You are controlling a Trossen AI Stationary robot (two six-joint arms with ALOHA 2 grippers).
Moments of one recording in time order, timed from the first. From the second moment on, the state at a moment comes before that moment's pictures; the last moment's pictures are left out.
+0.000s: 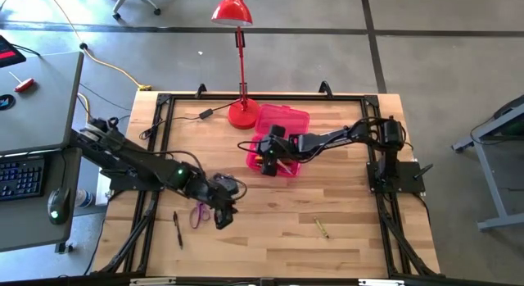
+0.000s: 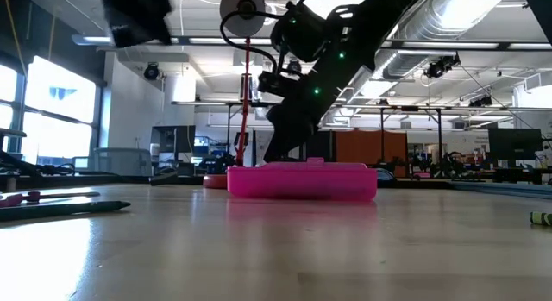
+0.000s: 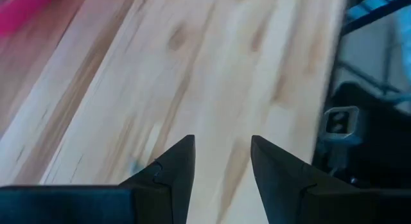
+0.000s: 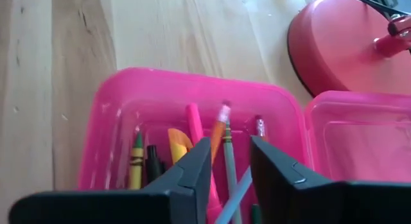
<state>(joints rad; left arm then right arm) -0.44 1.42 1.09 -0.58 -0.12 -0.83 -0.09 1.91 1.20 -0.10 0.28 -0.06</state>
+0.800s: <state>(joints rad) -0.75 1.46 1.08 -1.05 -0.13 -1.74 0.10 1.88 1.20 -0.09 0.29 -0.03</state>
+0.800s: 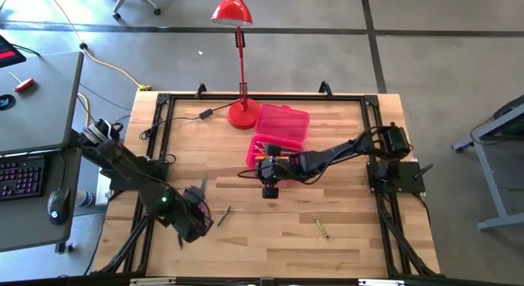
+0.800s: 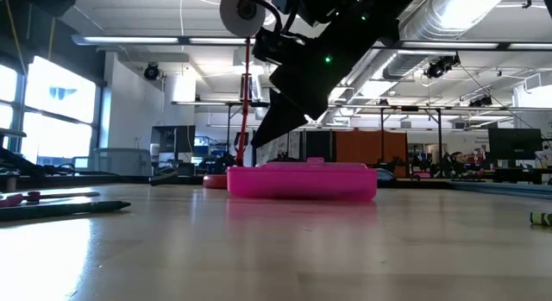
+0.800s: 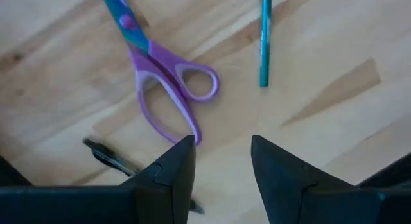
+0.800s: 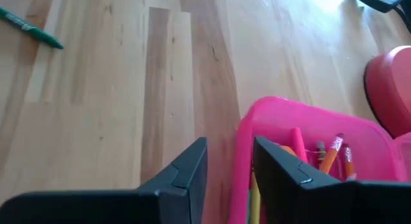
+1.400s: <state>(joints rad) -0.71 1.71 1.08 -1.14 0.03 -1.65 0.11 1.88 1.20 -0.08 0.28 0.00</state>
